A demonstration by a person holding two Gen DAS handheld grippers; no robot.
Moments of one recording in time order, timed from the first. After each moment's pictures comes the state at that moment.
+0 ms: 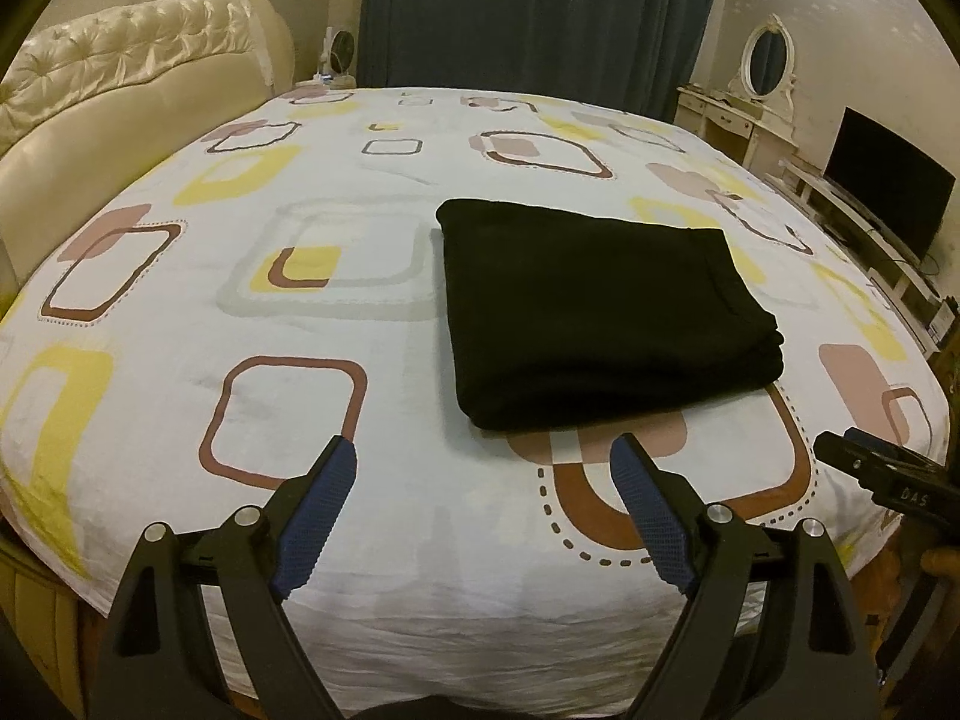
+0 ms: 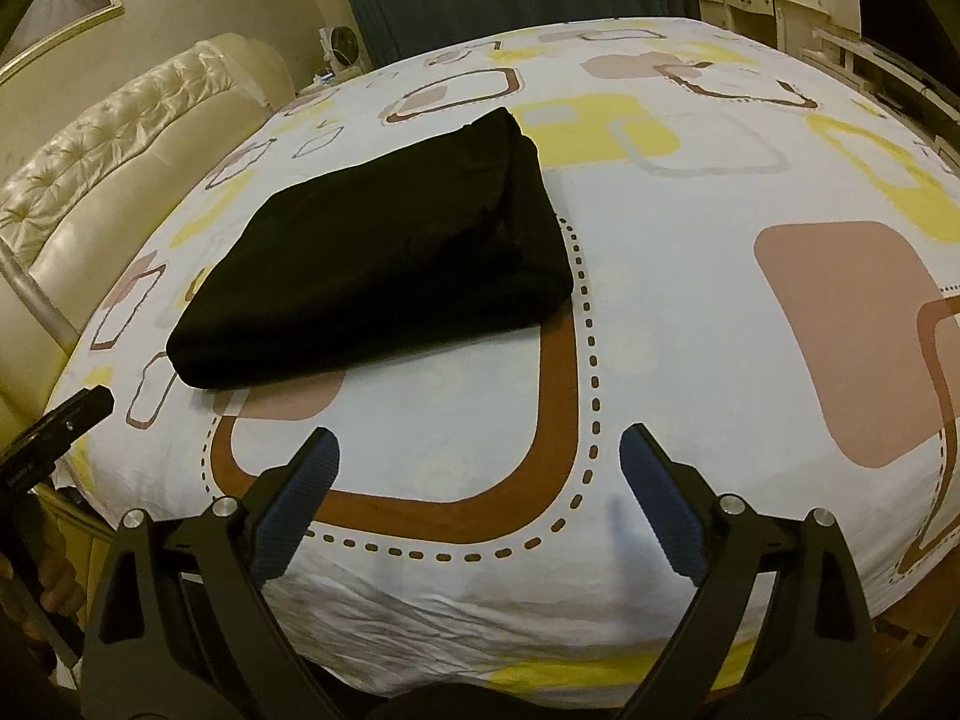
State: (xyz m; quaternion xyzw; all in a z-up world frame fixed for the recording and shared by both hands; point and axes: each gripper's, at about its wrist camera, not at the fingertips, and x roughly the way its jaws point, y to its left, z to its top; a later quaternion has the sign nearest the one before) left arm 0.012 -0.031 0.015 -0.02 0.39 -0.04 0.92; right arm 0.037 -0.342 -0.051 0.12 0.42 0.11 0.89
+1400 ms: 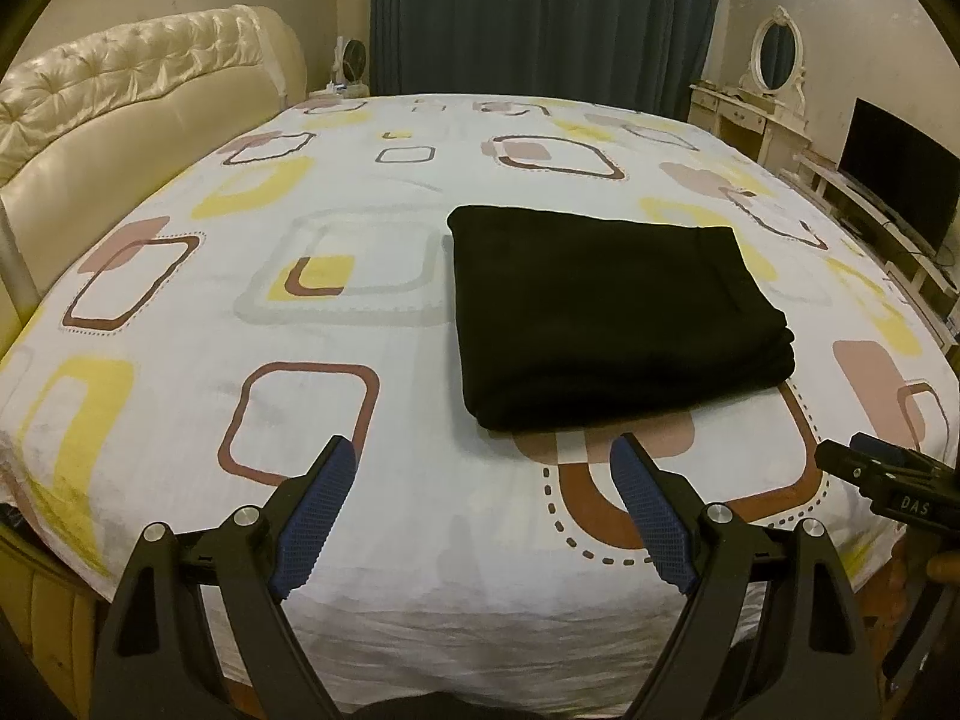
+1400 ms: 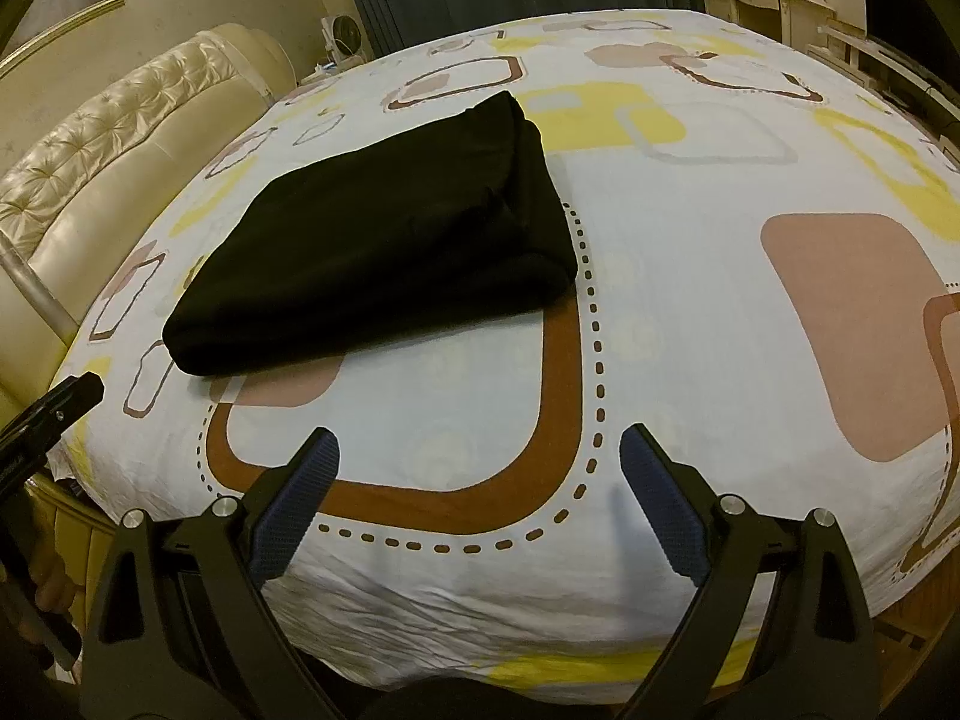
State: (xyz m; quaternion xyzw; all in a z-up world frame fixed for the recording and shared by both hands) left arm 0.009 -0.040 0.019 -0.01 0.39 -0.01 0.92; right arm 0.037 -0.338 -0.059 0.11 0.44 0.12 0.88
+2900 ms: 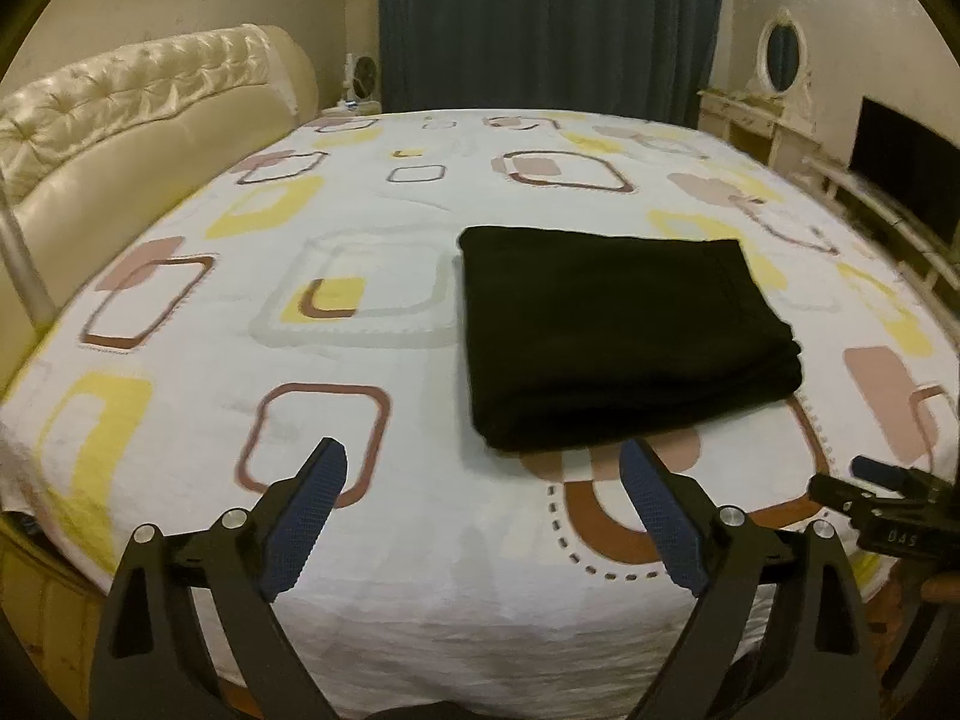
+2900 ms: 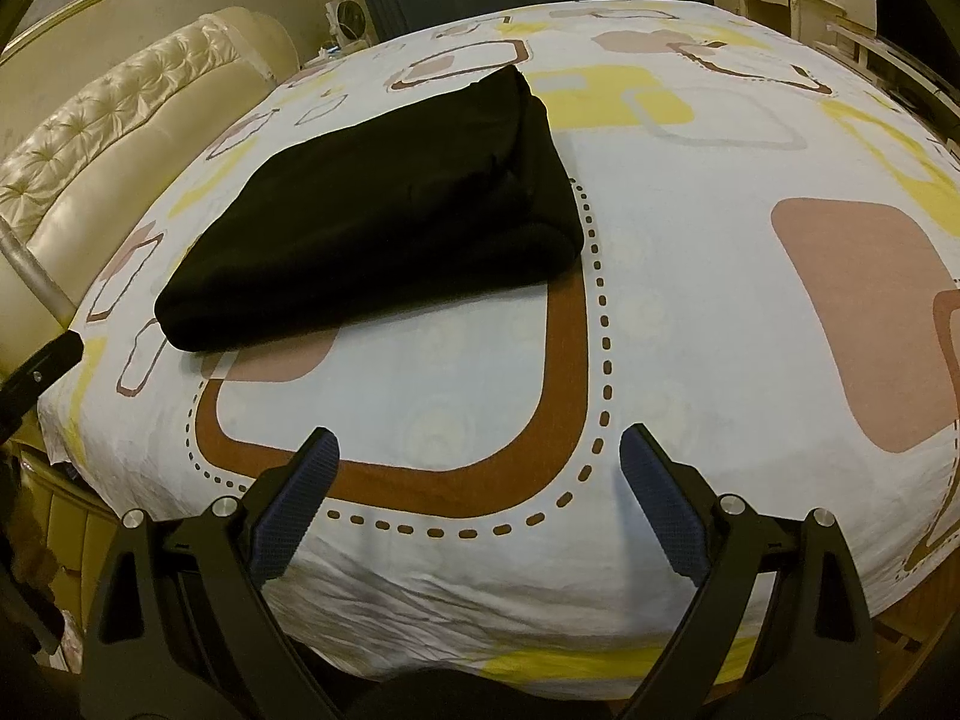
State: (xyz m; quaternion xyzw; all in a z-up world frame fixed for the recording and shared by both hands) left arm 0.006 -0.050 0.029 0.03 0.36 0.03 0.93; right arm 0.038 -0.339 -0.070 0.10 0.45 0.12 0.88
